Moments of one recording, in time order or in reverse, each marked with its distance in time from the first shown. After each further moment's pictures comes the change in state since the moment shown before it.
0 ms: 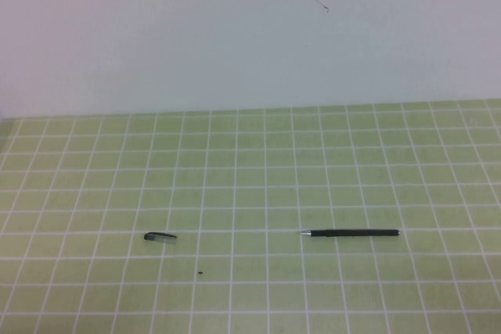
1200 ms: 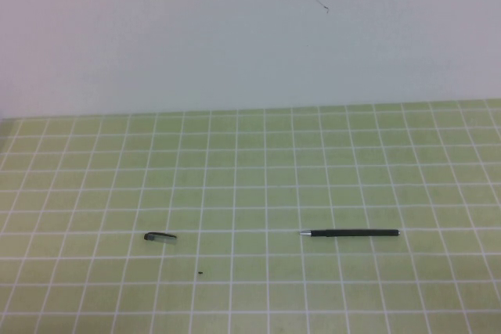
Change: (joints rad) right arm 0.000 0.000 0.000 0.000 0.000 0.000; left arm -0.049 0.000 0.000 -0.026 0.000 0.000
